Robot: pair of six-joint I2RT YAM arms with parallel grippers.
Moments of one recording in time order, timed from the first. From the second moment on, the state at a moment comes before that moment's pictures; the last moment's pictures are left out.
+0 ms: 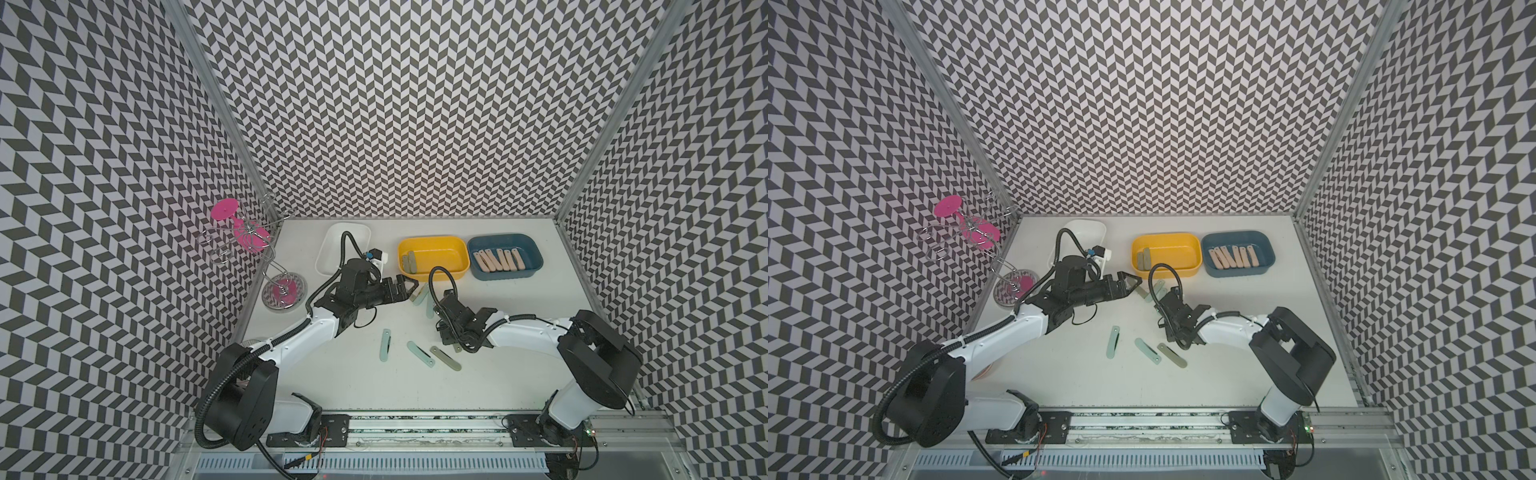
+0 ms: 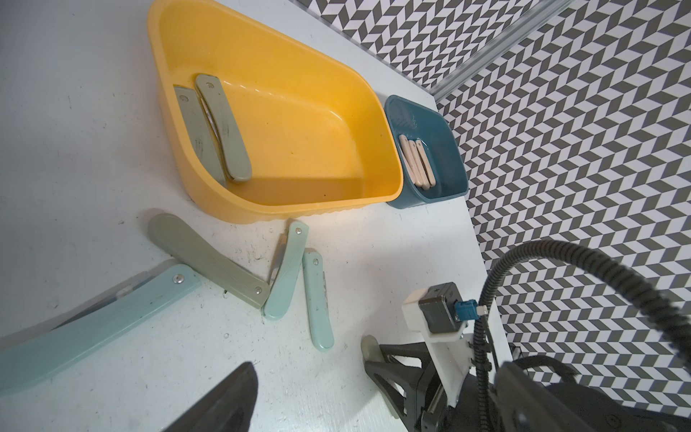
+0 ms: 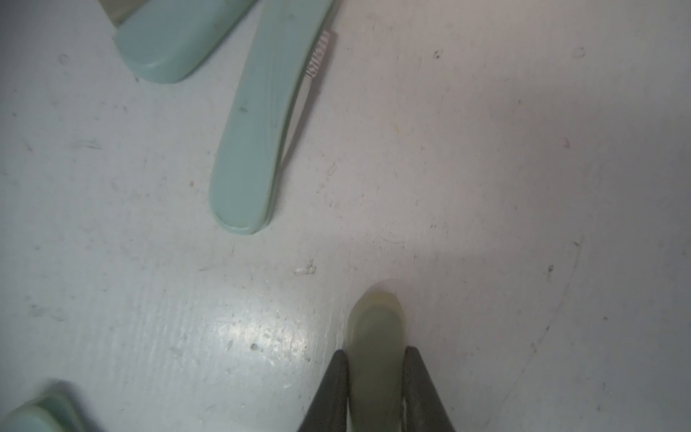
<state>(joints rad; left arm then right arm) -0.48 1.36 0.78 0.08 0.44 -0.68 0.82 1.64 0.84 -0.36 0.25 0.58</state>
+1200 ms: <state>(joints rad) -0.34 1.58 1.05 0.12 0.50 -0.67 0.52 1.89 1.53 -0.28 -0.01 0.50</state>
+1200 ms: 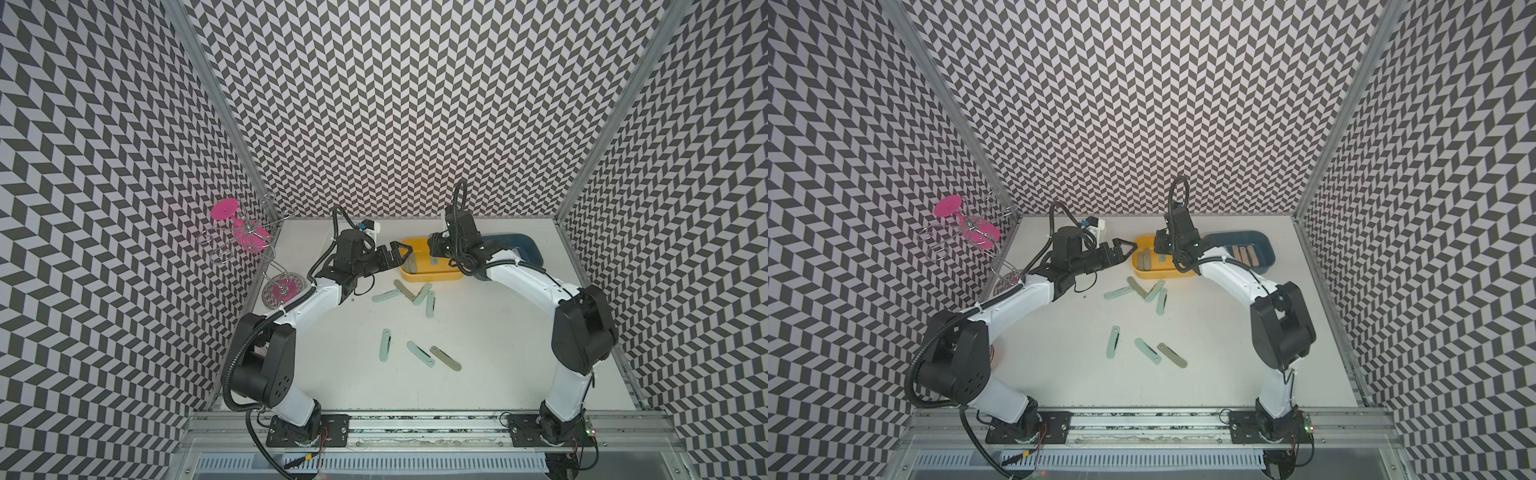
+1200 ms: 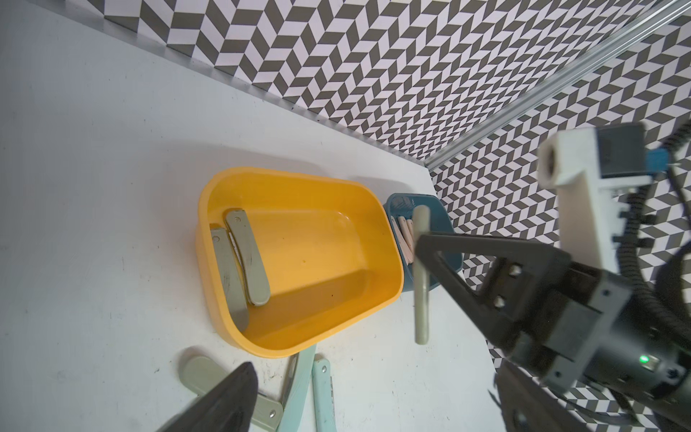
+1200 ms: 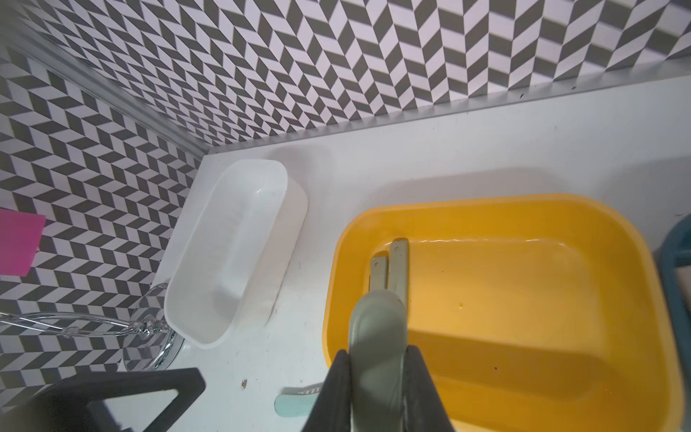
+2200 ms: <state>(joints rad) -0.29 1.68 1.10 0.13 0.55 -0.66 0.47 2.27 1.78 -0.24 -0.16 0.48</state>
